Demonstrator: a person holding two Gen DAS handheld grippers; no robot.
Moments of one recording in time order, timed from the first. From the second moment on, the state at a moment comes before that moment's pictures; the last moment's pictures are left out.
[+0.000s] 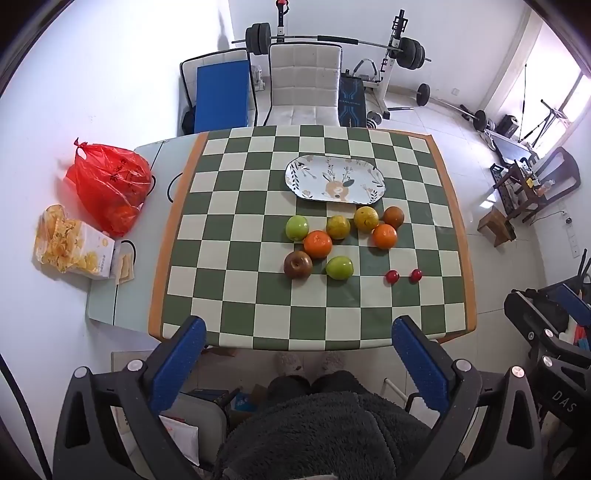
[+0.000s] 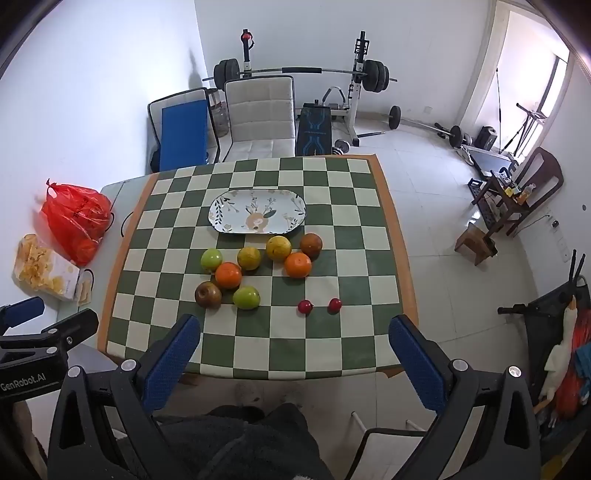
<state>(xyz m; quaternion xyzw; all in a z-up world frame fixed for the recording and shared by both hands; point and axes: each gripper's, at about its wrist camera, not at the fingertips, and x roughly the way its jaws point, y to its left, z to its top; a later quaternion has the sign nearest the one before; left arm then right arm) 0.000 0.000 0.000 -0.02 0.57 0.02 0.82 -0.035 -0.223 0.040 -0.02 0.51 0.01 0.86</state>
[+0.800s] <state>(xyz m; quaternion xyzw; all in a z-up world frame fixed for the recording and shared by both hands) 0.000 0.000 0.000 -0.02 0.57 0.02 0.82 -0.029 -0.225 0.042 -0.01 0.51 0.01 0.86</state>
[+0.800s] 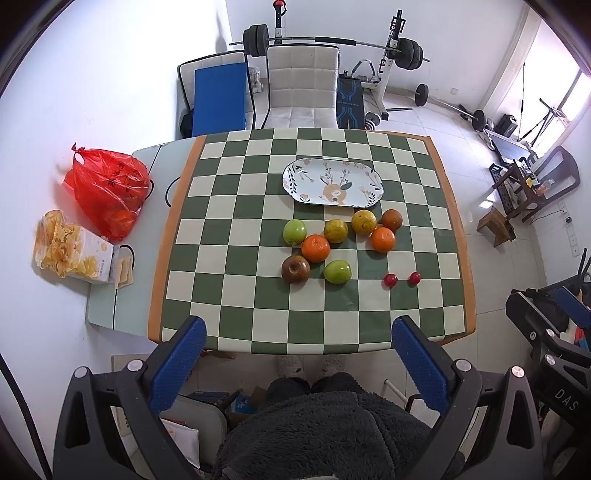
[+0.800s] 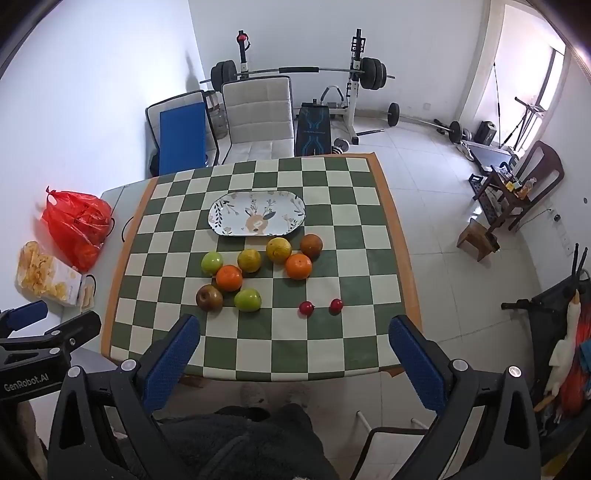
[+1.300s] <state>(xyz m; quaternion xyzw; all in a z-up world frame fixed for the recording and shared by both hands) 0.000 0.000 0.000 -0.02 0.57 0.02 0.82 -0.028 -0.228 0.046 0.00 0.51 0.02 0.86</state>
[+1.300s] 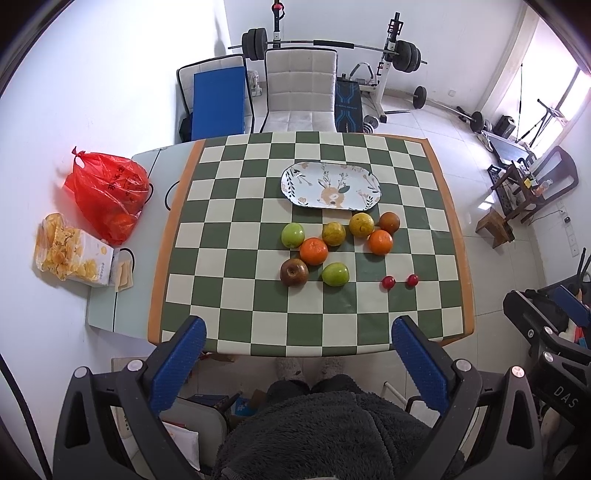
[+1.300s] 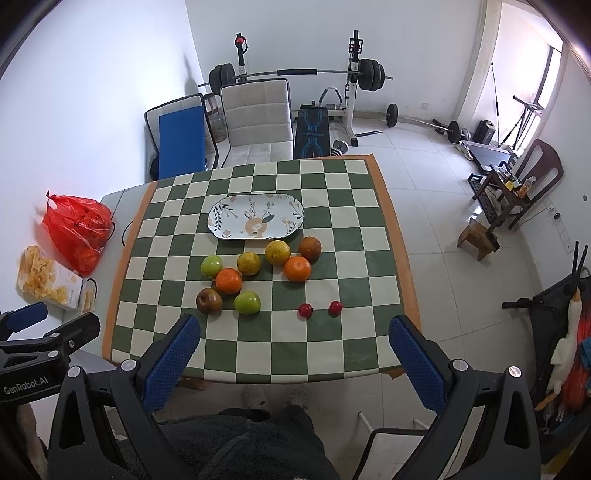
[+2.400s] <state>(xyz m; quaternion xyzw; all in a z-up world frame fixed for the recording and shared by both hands) 0.009 -0.019 0.012 -0.02 0.57 0.02 0.82 -0.032 -0.230 0.049 0.00 0.51 0.02 0.86</state>
